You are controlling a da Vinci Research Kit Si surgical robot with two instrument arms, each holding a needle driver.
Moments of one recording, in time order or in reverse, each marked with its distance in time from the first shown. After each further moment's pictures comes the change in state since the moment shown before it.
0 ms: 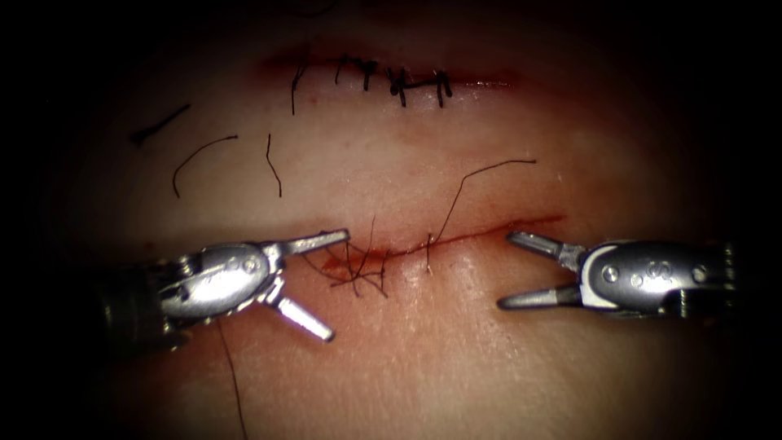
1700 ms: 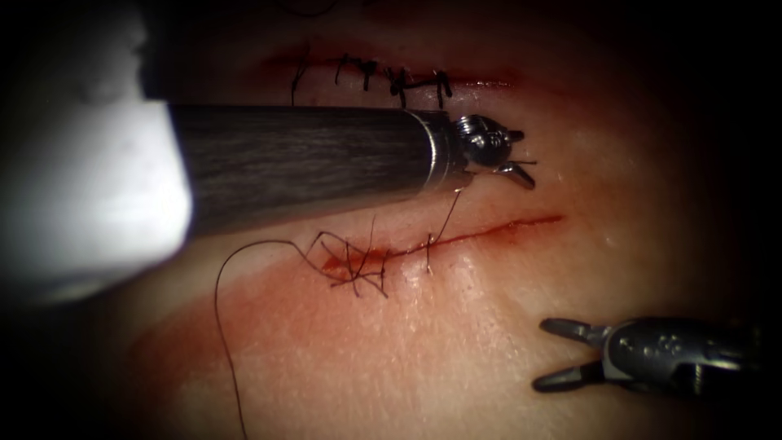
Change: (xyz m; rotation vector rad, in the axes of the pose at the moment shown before) right arm -0.003 -0.007 -0.002 -0.084 -0.232 0.087; left arm -0.005 -0.018 0.022 0.256 -0.668 -0.171
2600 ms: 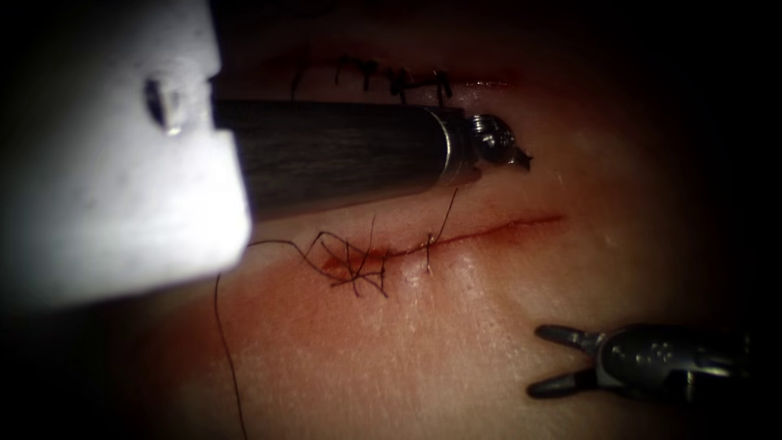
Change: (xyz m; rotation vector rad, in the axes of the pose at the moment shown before) right arm 0.000 0.000 0.000 -0.001 -0.006 -0.001; left arm 0.001 -0.002 0.001 -0.058 -0.038 0.081
